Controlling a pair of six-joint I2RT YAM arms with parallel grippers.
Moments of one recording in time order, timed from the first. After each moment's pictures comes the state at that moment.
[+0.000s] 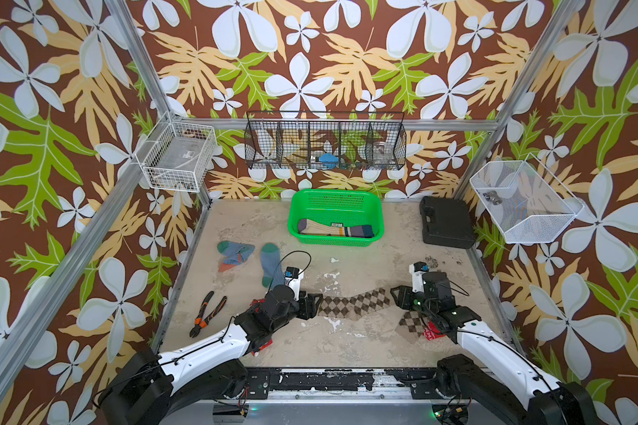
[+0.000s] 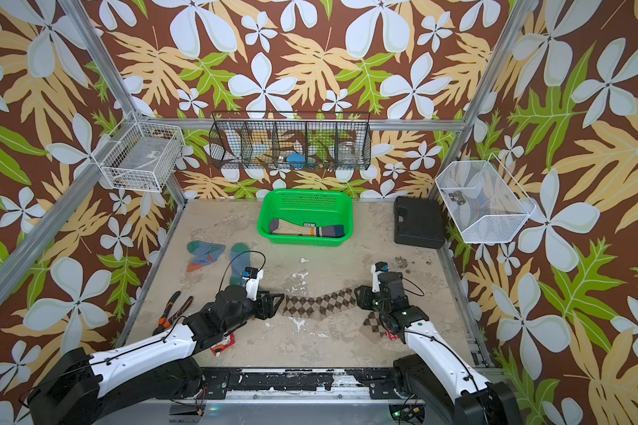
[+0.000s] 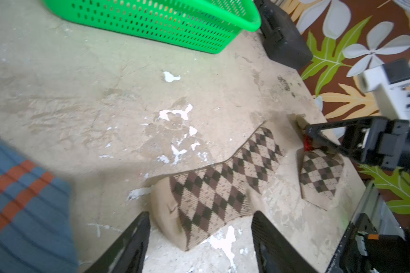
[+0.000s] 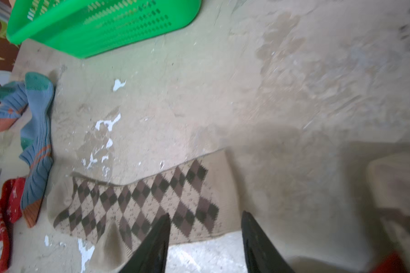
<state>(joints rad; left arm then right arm) -0.78 1.02 0.36 0.16 -0.03 -0.59 0.32 0.92 0.38 -0.23 -0.15 0.45</state>
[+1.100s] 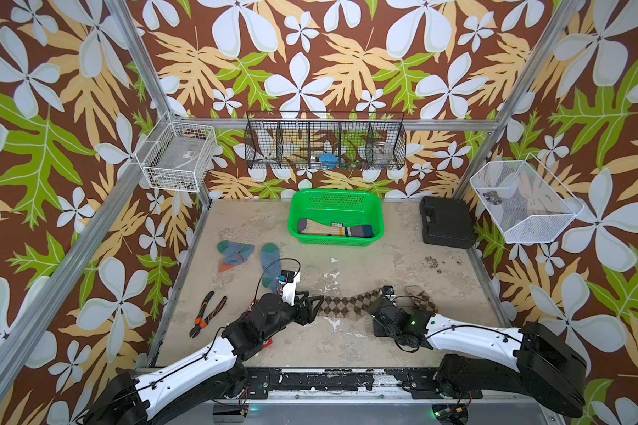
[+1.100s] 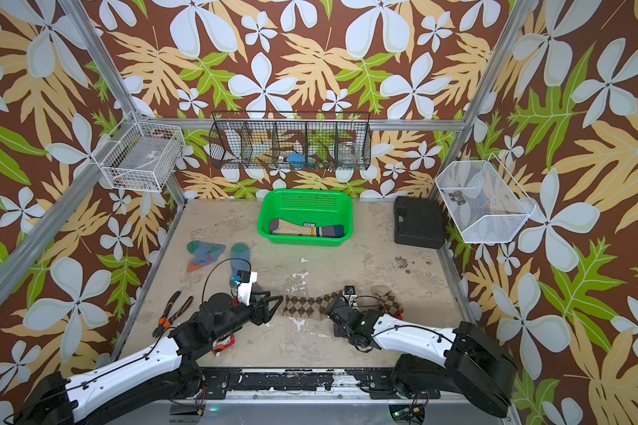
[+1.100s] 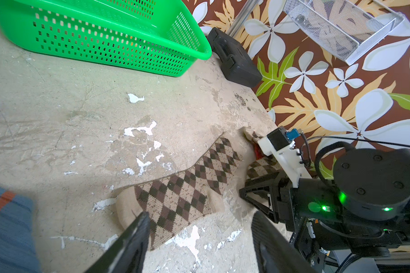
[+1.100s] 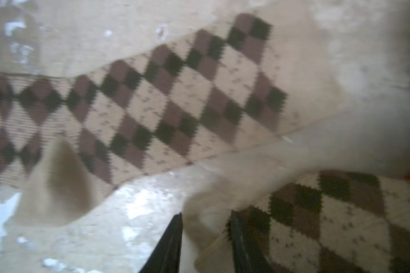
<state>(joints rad) -0.80 0.81 0.28 0.20 0.03 -0.61 0.92 1.25 0.49 -0.38 0.25 0.84</state>
